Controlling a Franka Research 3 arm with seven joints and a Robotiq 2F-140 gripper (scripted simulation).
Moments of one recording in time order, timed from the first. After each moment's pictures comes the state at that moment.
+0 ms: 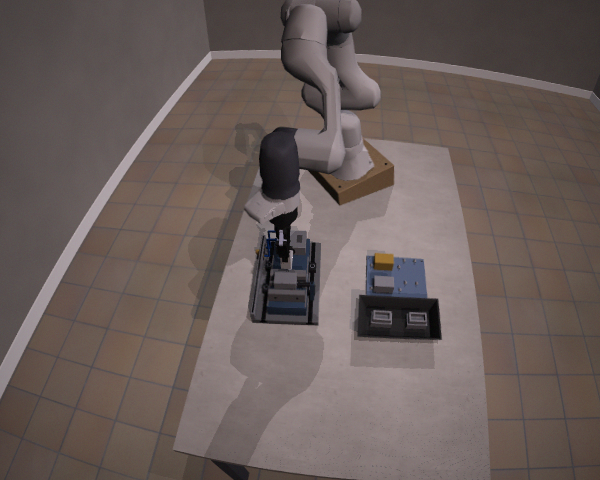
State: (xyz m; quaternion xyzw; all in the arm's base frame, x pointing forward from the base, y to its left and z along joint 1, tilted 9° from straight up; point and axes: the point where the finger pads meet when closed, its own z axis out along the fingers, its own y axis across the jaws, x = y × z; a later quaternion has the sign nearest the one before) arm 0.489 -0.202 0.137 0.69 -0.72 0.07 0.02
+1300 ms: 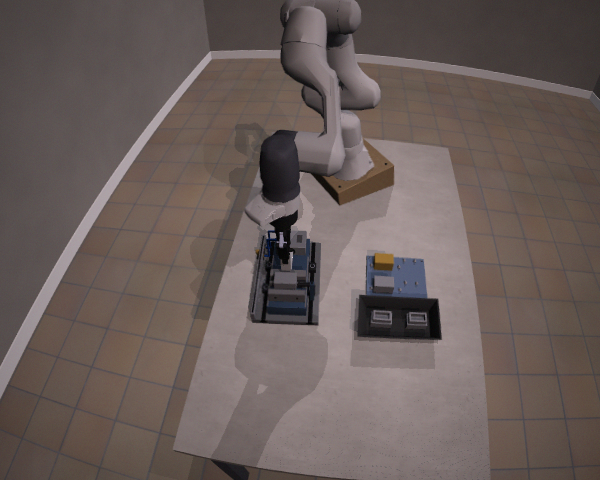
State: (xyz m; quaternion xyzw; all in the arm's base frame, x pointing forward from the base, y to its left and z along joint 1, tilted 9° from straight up) arm 0.489 -0.203 0.128 0.69 -0.72 0.07 0.02
